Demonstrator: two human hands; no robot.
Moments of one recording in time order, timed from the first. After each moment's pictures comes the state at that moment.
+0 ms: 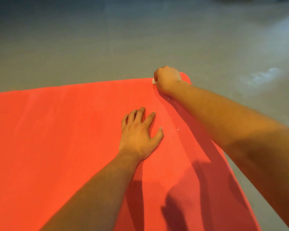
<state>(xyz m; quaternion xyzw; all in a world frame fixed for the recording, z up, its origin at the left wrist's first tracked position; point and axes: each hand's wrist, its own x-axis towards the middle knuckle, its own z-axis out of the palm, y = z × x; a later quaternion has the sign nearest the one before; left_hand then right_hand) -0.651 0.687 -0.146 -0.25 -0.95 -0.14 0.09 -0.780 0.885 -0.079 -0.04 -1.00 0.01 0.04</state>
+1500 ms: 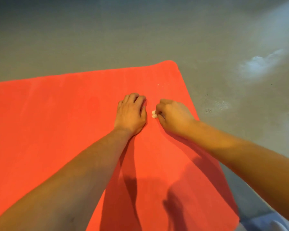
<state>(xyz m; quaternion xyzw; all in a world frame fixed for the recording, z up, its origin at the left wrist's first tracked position) -0.655 0.687 -0.152 -0.29 -0.93 -0.19 0.13 -0.567 0.857 -0.095 0.04 -0.99 0.12 0.05</state>
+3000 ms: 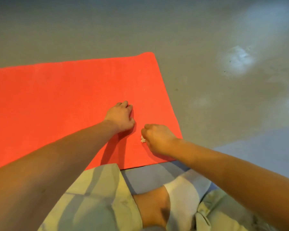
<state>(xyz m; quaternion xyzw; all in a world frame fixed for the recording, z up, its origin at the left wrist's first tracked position) -0.512 0.653 -0.087 -0.33 -0.94 0.00 -0.07 -0.366 0.804 -0.068 0.13 -0.99 0.06 -0.09</state>
